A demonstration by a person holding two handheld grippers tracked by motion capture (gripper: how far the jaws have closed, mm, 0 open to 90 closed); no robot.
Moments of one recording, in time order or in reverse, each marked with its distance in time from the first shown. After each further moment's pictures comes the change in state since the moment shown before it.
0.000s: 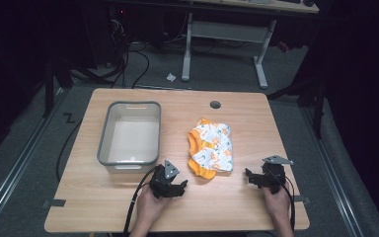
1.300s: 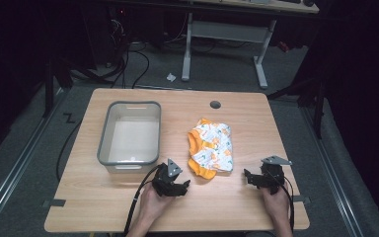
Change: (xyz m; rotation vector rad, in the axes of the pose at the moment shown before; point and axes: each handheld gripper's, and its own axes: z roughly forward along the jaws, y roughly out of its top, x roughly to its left) left arm -0.003 0.007 0.005 0.016 -0.029 0.001; right arm 0.004 0.000 0.000 -0.001 0.018 -0.014
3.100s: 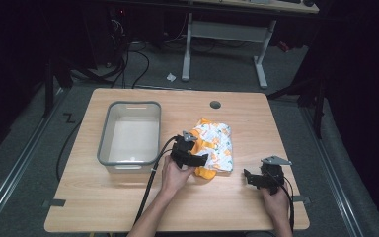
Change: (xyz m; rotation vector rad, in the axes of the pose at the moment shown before) left arm 0.015 0.091 0.046 -0.023 -0.043 -0.163; right arm 0.001 0.000 0.000 -0.003 0.003 -0.004
